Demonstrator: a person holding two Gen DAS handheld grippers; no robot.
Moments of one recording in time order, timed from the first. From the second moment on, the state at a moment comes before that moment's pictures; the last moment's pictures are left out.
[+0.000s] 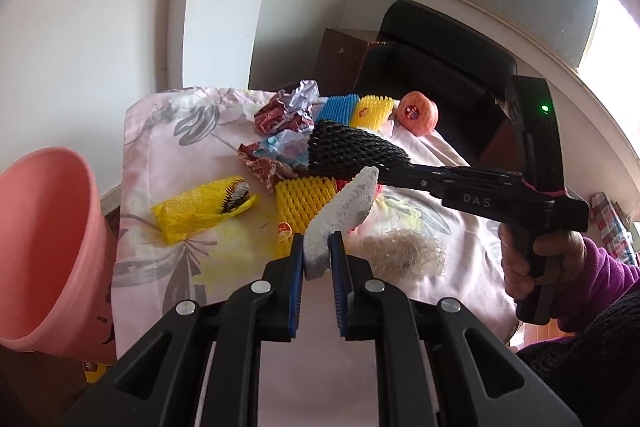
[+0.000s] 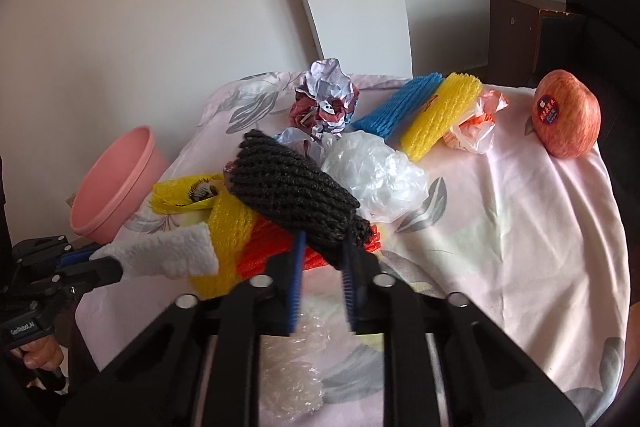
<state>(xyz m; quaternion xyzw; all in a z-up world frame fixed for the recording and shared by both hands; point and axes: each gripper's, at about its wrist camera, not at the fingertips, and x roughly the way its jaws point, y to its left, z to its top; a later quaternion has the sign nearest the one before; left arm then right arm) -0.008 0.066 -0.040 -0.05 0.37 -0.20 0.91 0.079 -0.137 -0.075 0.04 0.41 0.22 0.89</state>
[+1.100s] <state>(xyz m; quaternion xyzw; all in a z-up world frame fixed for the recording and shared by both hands) -0.063 0.236 -0.023 -0.09 0.34 0.18 0.92 0.070 0.100 -0.020 -0.11 0.35 0.40 0.84</state>
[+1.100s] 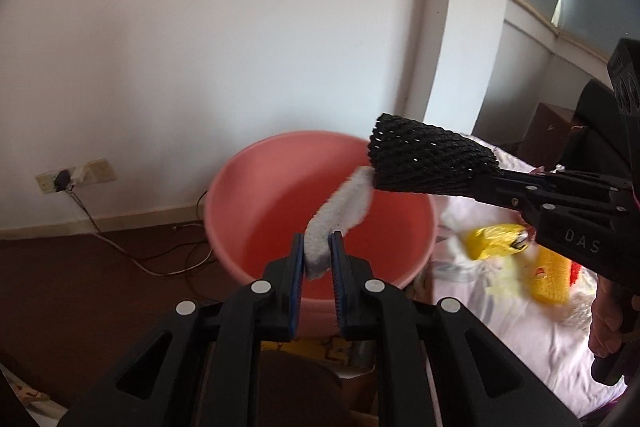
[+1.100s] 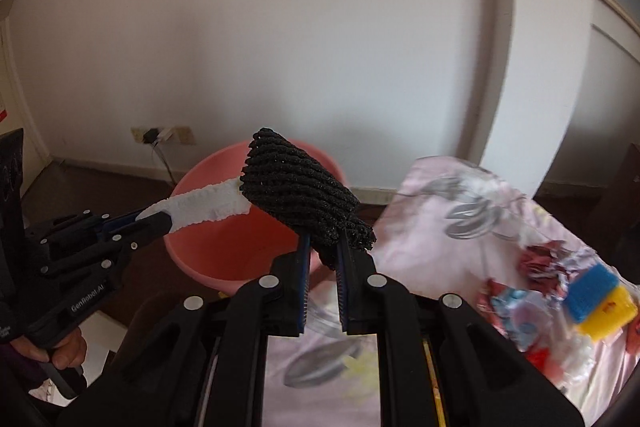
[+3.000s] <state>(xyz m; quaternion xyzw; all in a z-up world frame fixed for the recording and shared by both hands) -0.016 0.096 -0.022 -0.10 0.34 -0.05 0.94 0.052 -0.084 -0.024 -0.02 0.40 0.29 0.87</state>
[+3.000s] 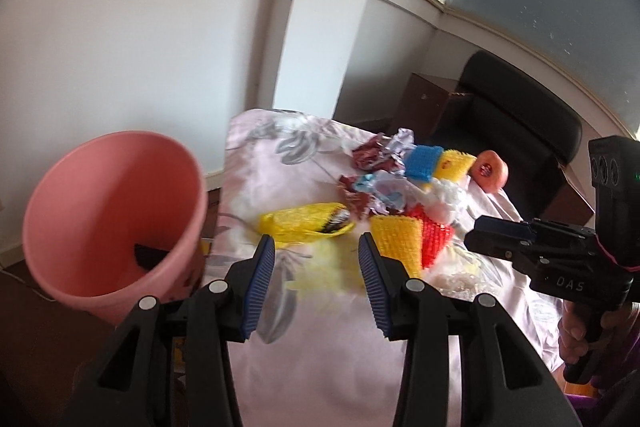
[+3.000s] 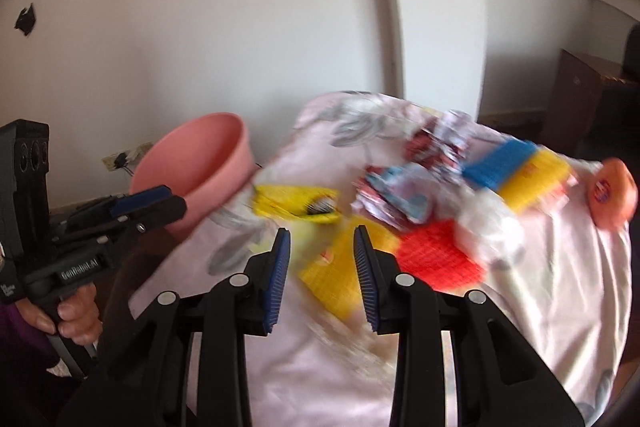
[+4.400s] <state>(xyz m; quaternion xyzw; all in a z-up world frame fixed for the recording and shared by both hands) 0.051 0.011 -0.095 -0.05 0.47 -0.11 0.88 0.022 -0.178 -0.090 -0.02 0.45 0.31 0.84</state>
